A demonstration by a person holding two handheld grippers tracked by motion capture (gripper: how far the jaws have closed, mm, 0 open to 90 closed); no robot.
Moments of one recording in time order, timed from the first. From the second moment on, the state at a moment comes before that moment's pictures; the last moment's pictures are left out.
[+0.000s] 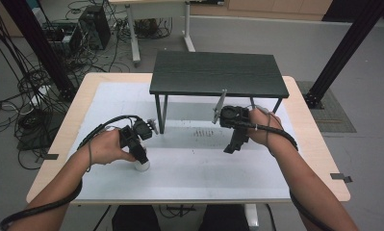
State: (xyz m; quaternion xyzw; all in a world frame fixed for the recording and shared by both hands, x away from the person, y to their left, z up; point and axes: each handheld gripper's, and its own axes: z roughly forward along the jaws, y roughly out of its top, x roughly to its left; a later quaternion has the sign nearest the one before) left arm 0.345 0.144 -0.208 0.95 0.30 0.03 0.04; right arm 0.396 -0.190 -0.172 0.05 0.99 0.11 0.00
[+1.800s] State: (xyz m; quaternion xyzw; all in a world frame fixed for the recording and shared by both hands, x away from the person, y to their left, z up) left arm 0.352 0.136 -0.209 0.95 0.30 0.02 0.02; right arm 0.398 -0.196 -0.165 0.05 0.99 0.10 0.01
